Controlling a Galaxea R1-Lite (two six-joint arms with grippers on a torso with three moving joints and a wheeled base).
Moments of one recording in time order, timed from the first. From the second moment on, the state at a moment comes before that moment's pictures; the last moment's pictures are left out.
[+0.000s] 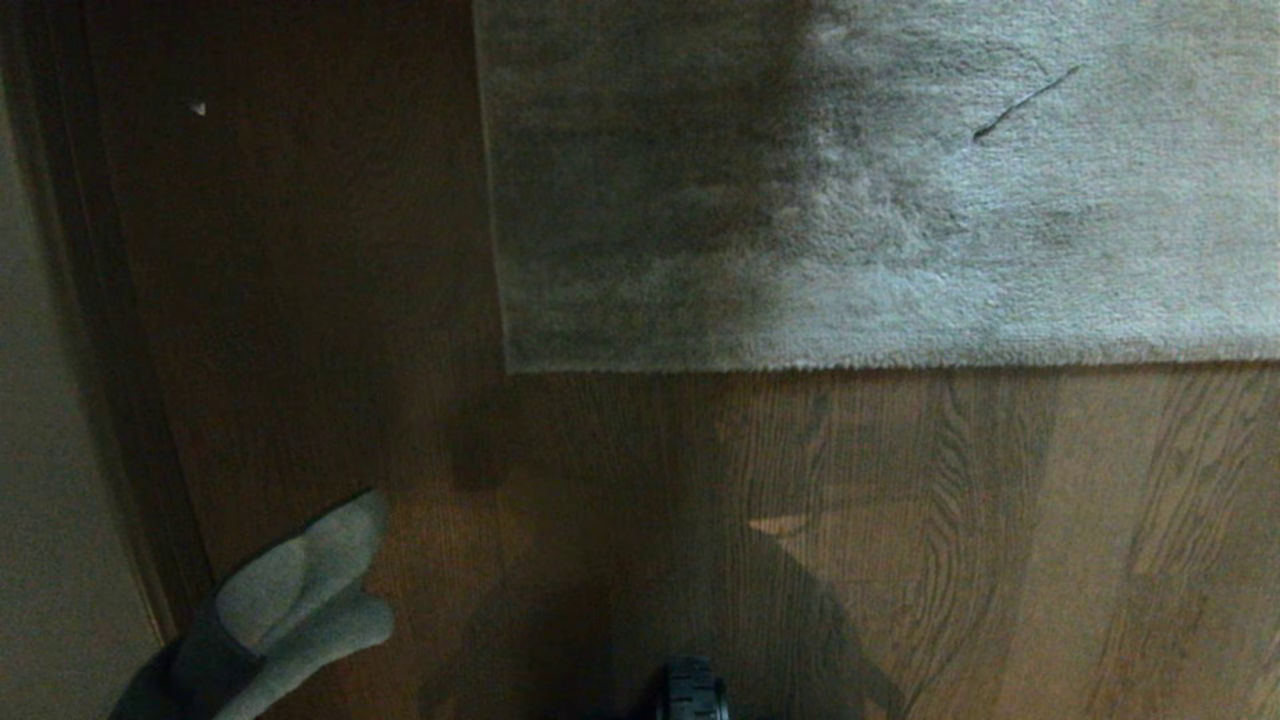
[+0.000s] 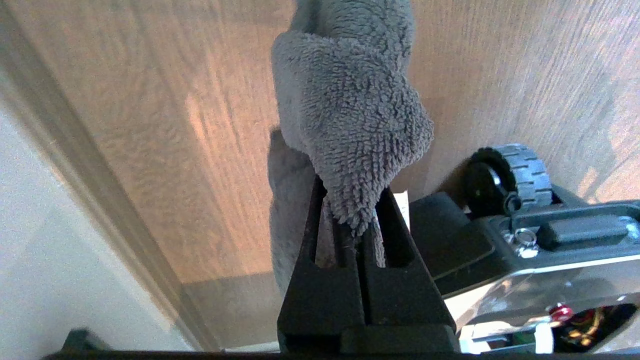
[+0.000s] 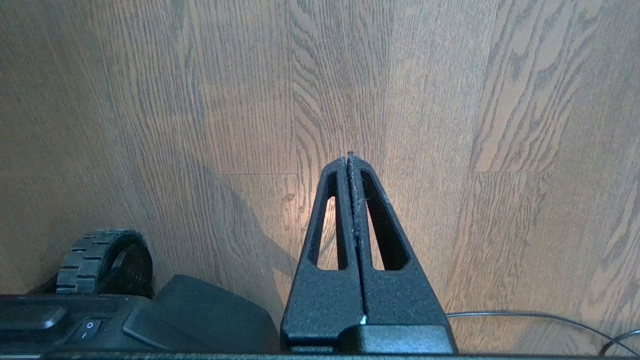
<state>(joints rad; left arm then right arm) -0.12 0.42 -0.11 0.00 -0.05 -0.02 0.00 0.00 0.00 0.00 -0.01 -0.01</state>
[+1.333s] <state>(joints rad) 0.11 1.48 -0.07 -1.33 -0.09 0.02 0.00 0.00 0.00 0.00 -0.01 -0.01</state>
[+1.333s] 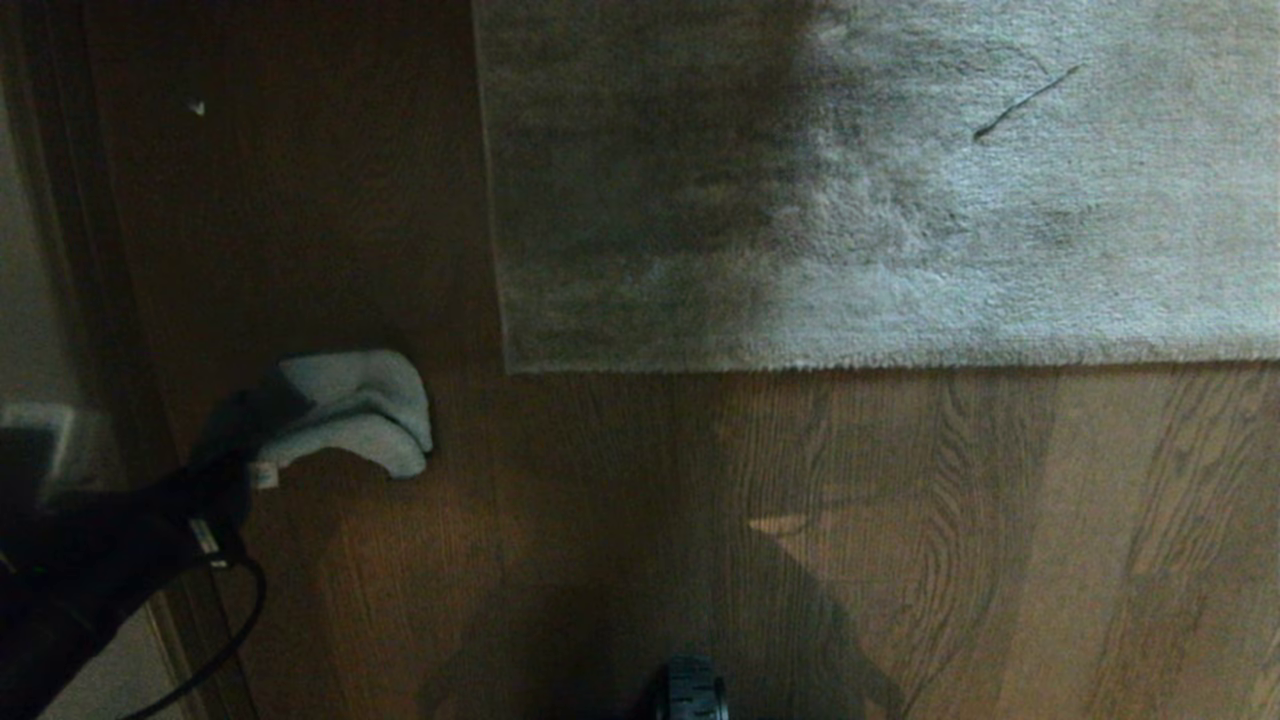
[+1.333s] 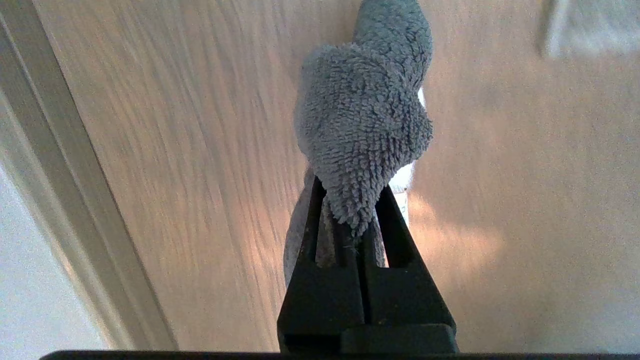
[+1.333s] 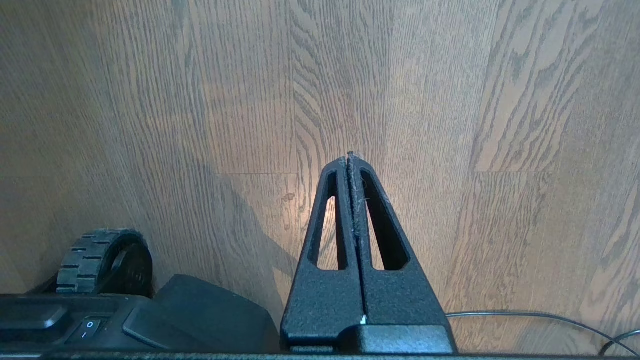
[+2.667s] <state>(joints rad) 0.48 1.39 -0.35 -1.15 -0.33 0.12 0.00 0.00 0.00 0.00 -0.01 -0.01</state>
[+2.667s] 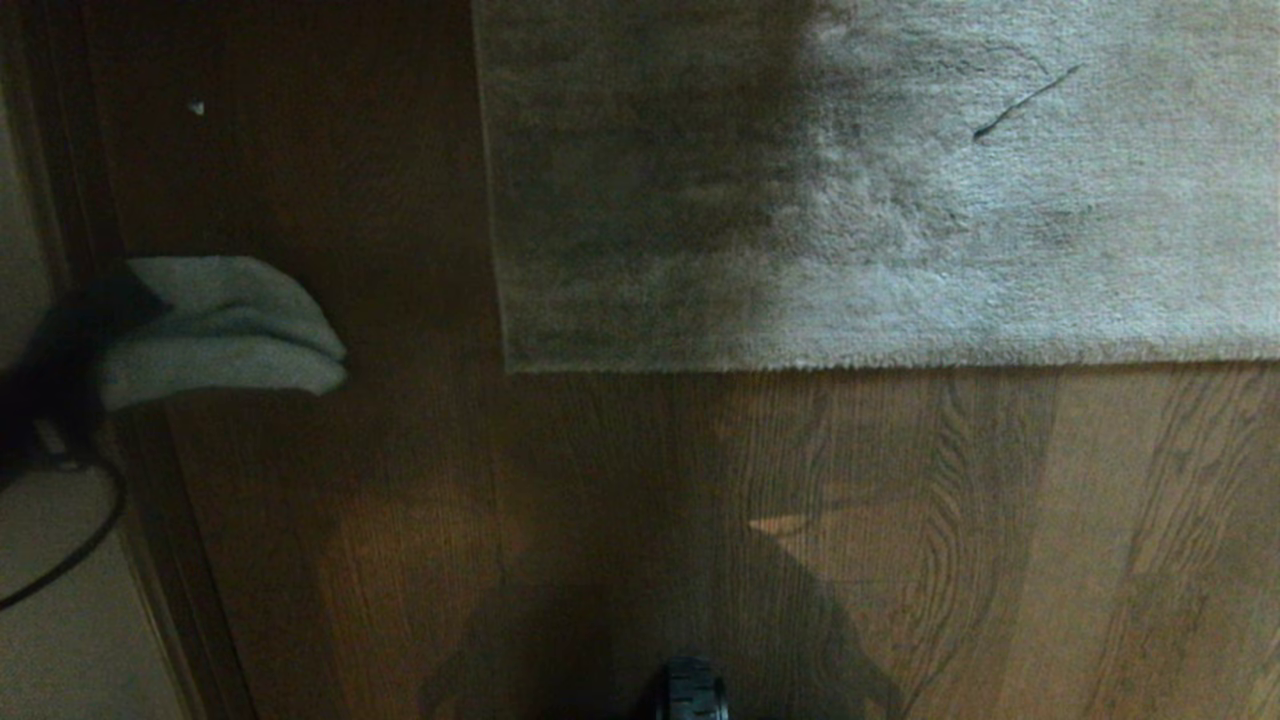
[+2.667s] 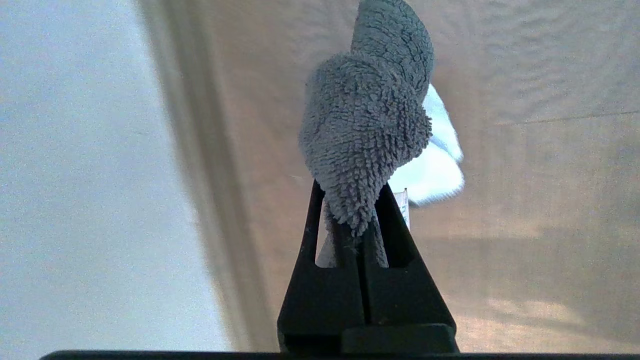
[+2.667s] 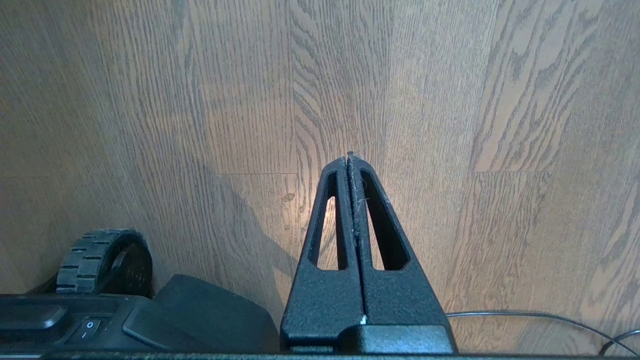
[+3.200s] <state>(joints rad) 0.63 1.37 -0.25 -1.13 -0.37 0.19 0.00 0.00 0.00 0.00 -0.01 -0.01</state>
